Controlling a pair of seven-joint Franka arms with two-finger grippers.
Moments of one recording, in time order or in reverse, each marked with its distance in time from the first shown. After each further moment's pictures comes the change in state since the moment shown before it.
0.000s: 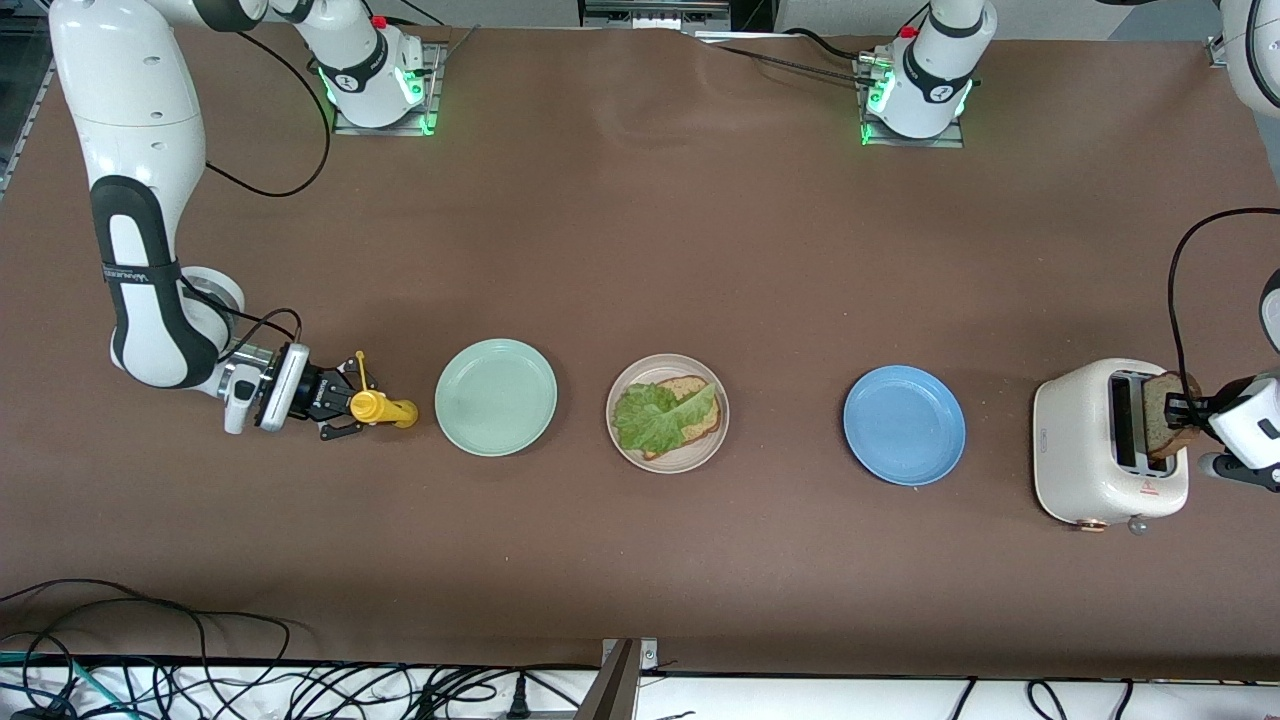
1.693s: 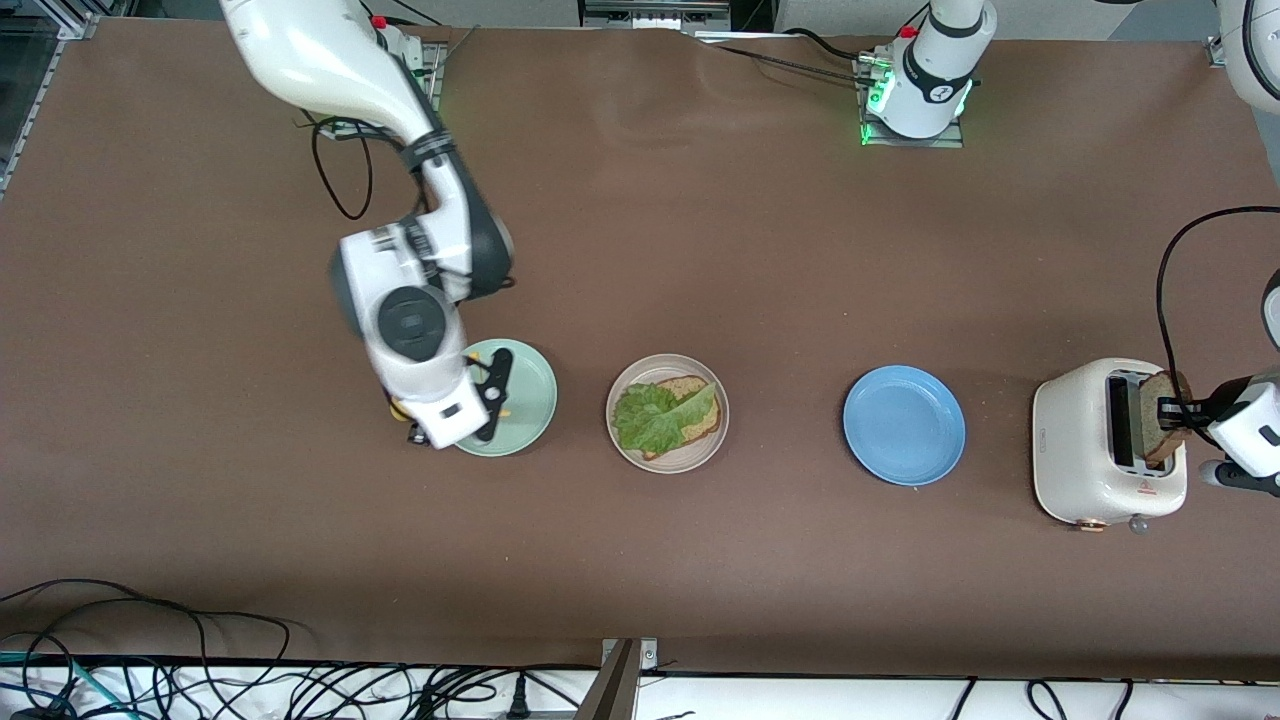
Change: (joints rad) left arm -0.006 0.001 -0.030 0.065 -0.003 -0.082 -0.106; right arm 0.542 -0.021 0.037 0.425 -1.688 0.010 1.337
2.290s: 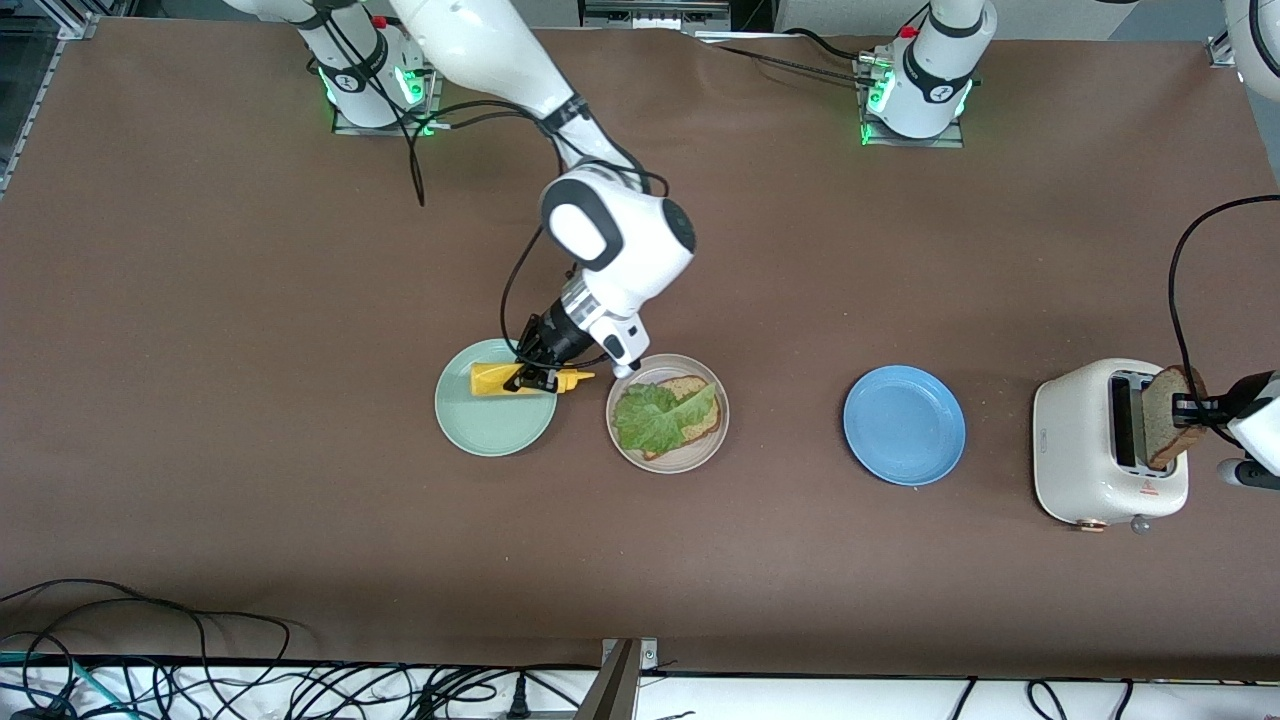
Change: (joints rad) left arm 0.000 0.000 -0.007 0.059 0.000 -0.065 0.000; right arm 0.290 0.179 -0.006 0.166 -0.431 -0.222 0.244
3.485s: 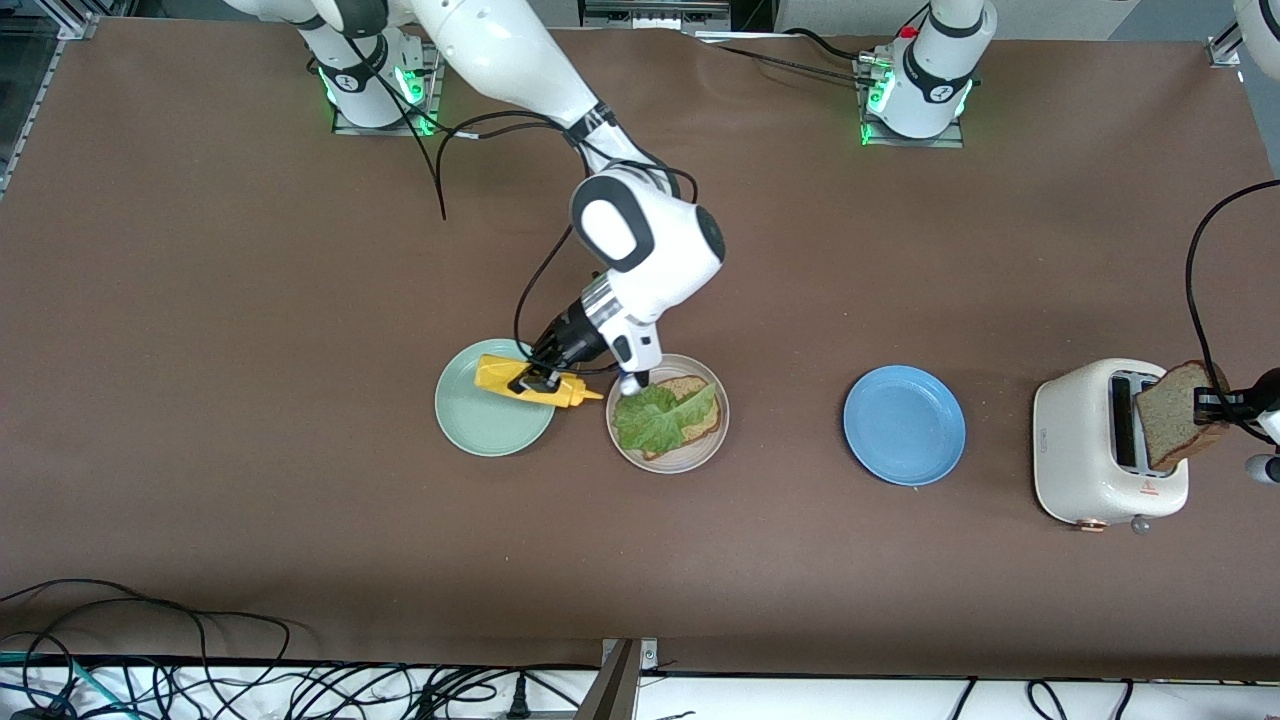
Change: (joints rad) left arm -0.005 -0.010 -0.010 0.076 0.000 -0.073 -0.013; right arm -0.016 0.053 -0.043 0.154 0.098 -0.066 0.222
